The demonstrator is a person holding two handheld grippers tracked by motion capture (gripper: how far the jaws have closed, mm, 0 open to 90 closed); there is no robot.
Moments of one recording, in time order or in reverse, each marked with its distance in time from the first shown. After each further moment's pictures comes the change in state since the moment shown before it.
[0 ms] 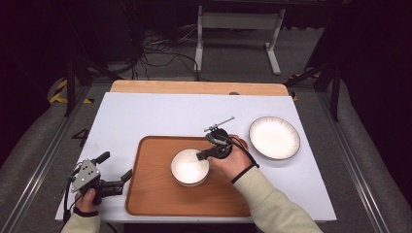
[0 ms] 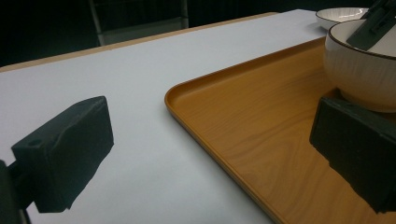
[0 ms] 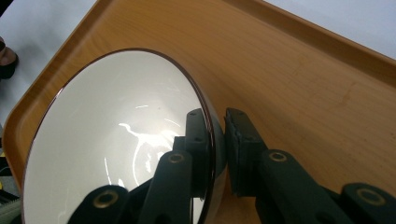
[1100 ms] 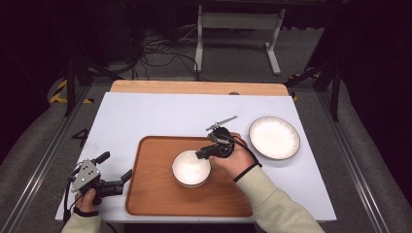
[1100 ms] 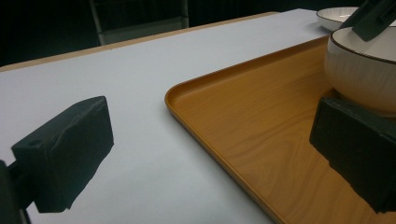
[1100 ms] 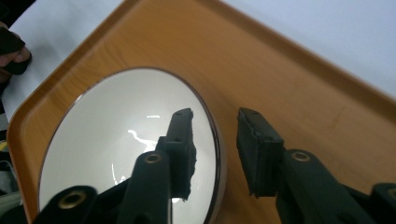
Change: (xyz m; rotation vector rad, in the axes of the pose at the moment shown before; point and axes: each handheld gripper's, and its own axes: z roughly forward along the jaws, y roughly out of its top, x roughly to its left) left arm 0.000 0.000 0.000 0.000 0.000 -0.002; right arm -0.003 0.001 -0.010 -0.075 0.020 -0.104
